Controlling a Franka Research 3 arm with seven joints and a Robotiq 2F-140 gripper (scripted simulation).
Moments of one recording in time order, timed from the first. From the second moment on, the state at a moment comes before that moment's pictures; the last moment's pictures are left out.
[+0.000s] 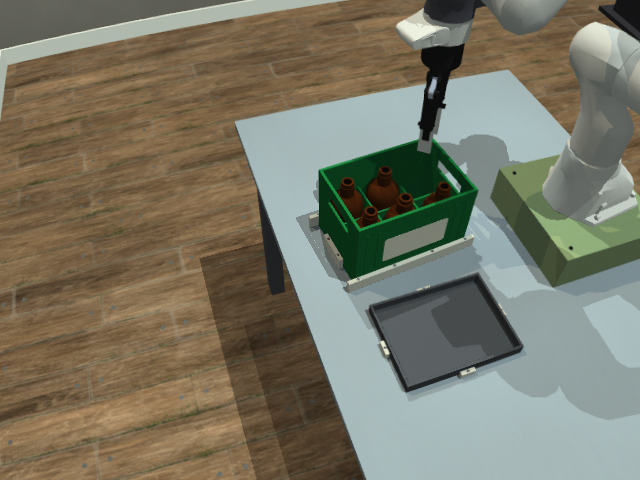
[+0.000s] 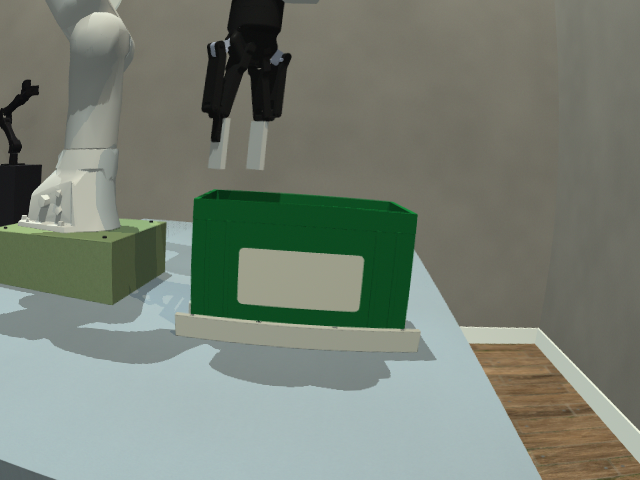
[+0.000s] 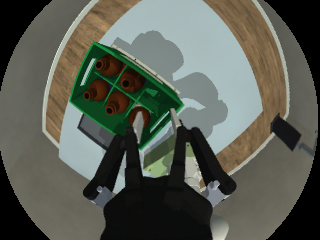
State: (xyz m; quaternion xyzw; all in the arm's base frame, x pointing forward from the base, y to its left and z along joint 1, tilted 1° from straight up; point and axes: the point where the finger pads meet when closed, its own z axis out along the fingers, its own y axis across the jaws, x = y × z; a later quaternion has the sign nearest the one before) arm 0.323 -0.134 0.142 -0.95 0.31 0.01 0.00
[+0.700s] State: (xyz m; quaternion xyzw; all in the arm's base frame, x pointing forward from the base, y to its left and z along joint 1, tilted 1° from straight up) arm 0.323 -0.134 0.120 -0.95 0.31 0.01 0.00
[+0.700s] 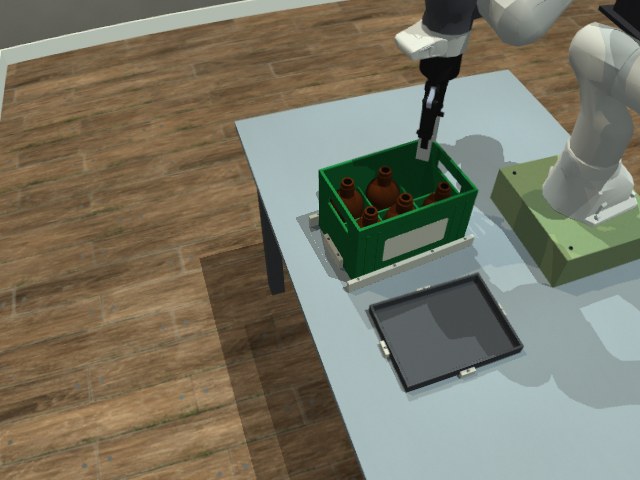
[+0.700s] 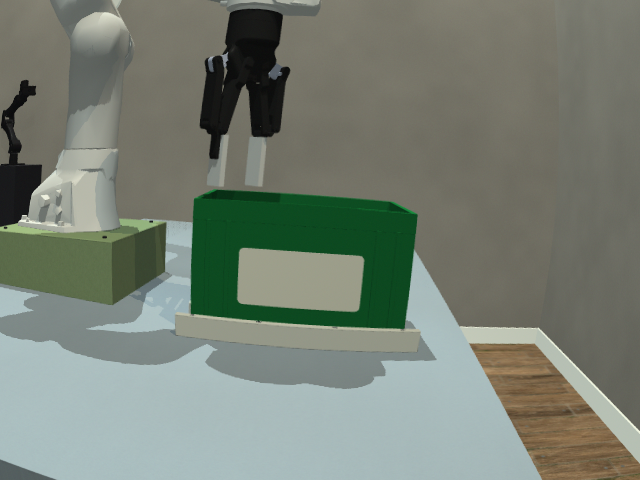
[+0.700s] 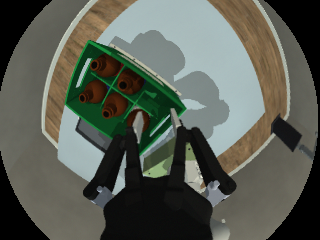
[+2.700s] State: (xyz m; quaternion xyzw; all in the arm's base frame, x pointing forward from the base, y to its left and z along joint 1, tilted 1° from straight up) arm 0.326 -0.134 0.114 -0.95 0.31 0.01 0.00
